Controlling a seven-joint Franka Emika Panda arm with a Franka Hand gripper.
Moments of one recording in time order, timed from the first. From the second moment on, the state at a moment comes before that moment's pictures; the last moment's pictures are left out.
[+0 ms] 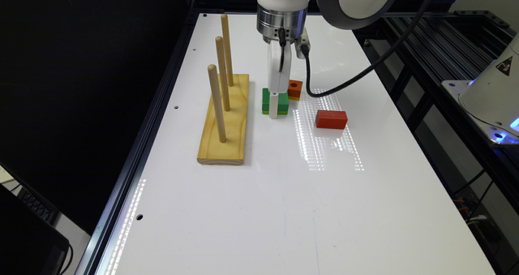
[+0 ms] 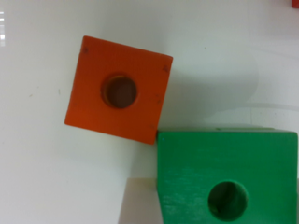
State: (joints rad) arm -0.05 0.38 0.03 -2.33 -0.01 2.73 0.79
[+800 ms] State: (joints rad) arm -0.05 0.18 0.03 -2.34 -0.01 2.54 0.79
